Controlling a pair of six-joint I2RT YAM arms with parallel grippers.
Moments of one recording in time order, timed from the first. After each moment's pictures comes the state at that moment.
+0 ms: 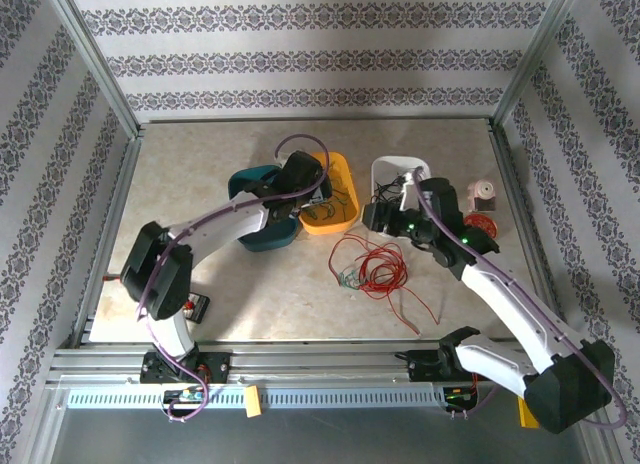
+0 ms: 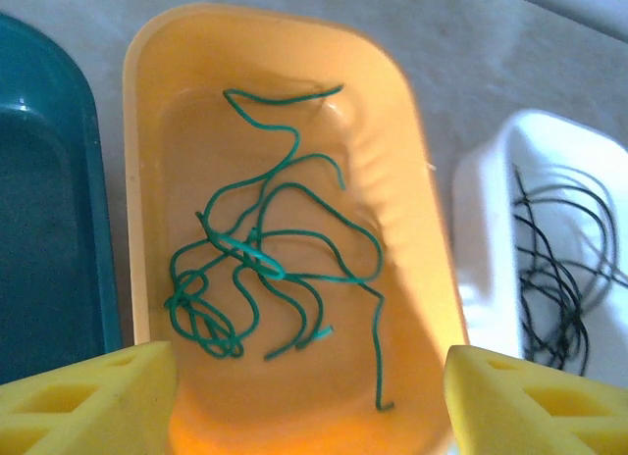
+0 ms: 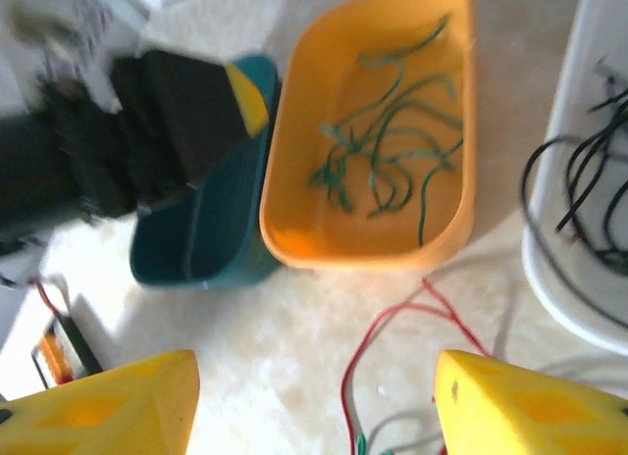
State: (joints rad) left arm -0.64 1.73 1.33 -0.36 -0.21 -0.75; right arm 0.43 1.05 0.83 -0.42 -0.29 0.49
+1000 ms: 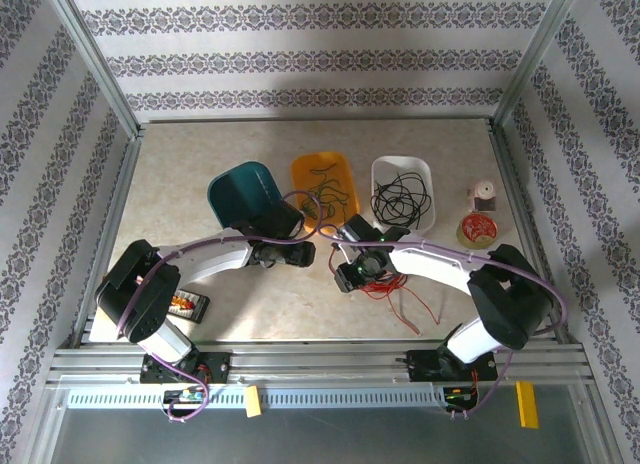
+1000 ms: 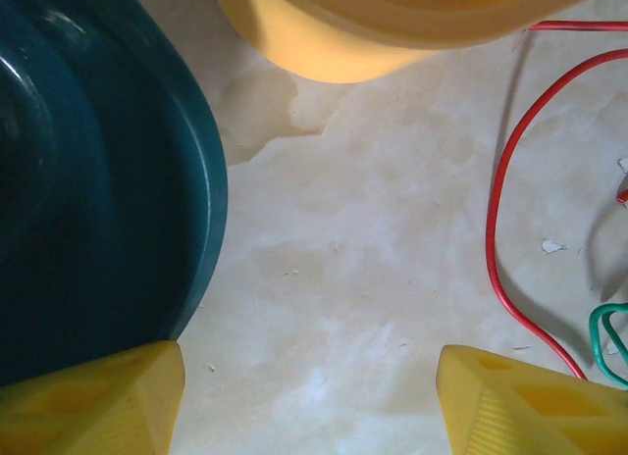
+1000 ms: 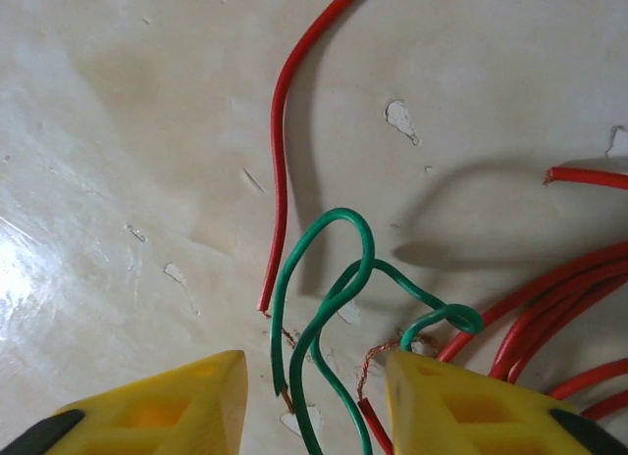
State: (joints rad) left arm -0.67 1.60 0.92 -0.39 0.04 -0.46; right arm 0.75 1.54 0.84 -0.61 -0.17 0.28
